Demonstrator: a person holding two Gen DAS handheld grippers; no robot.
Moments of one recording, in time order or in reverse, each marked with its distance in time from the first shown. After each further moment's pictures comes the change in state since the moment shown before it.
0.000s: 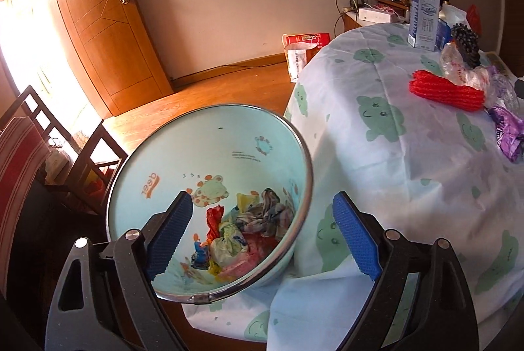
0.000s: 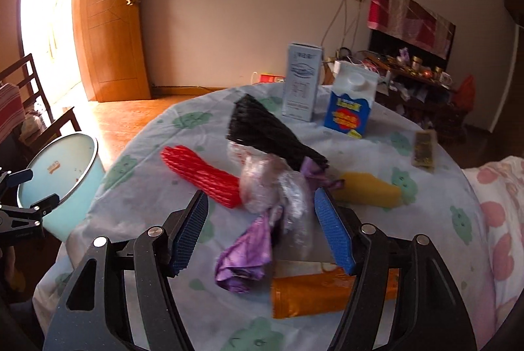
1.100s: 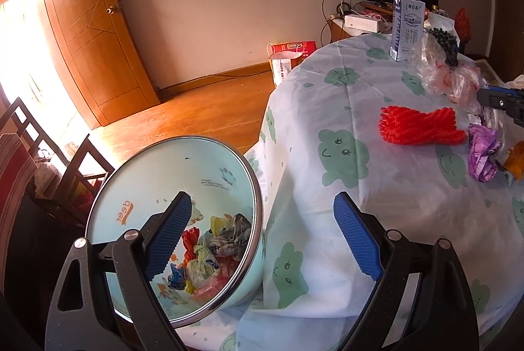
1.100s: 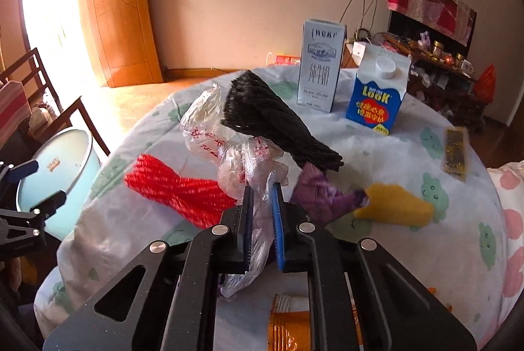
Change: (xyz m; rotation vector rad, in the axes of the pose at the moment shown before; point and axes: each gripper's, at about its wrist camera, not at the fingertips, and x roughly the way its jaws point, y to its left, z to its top) left arm 0.003 -0.033 0.031 0.013 -0.030 -0.042; right arm 0.042 0.002 0.024 -0.034 0.057 0.109
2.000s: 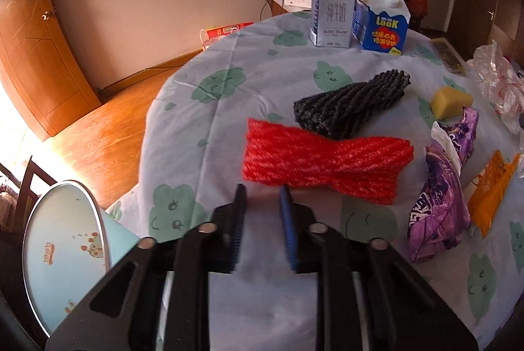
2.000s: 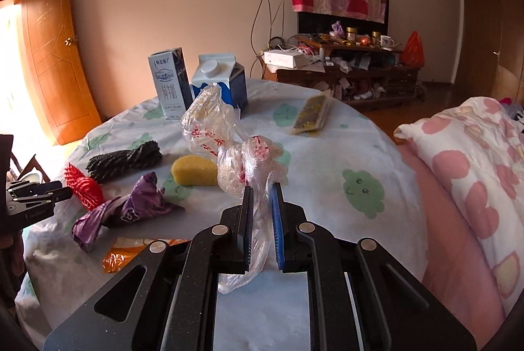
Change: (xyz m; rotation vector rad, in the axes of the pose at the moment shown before) left arm 0.051 -0.107 0.046 0.098 0.106 -0.222; right arm -0.073 -0.139 -0.067 0.252 -0.087 -0.216
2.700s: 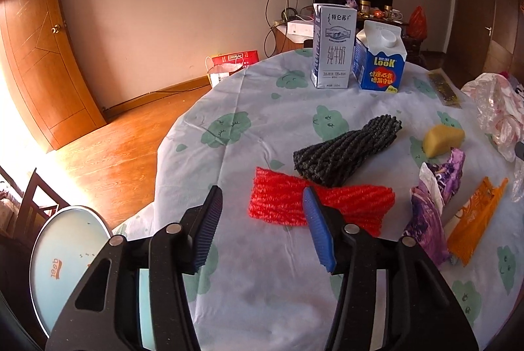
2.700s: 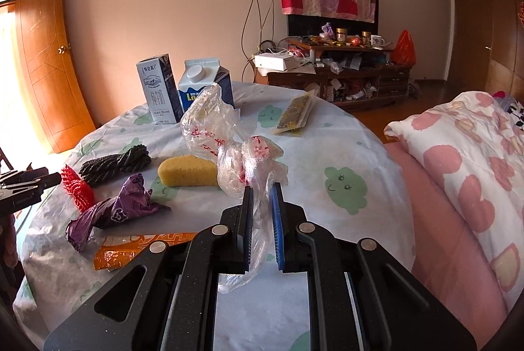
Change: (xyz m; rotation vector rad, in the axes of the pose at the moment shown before) left arm -0.021 0.001 0.024 -0.022 -0.128 0.023; right arm -0.008 -0.014 -0.002 0.021 -0.028 -0.026
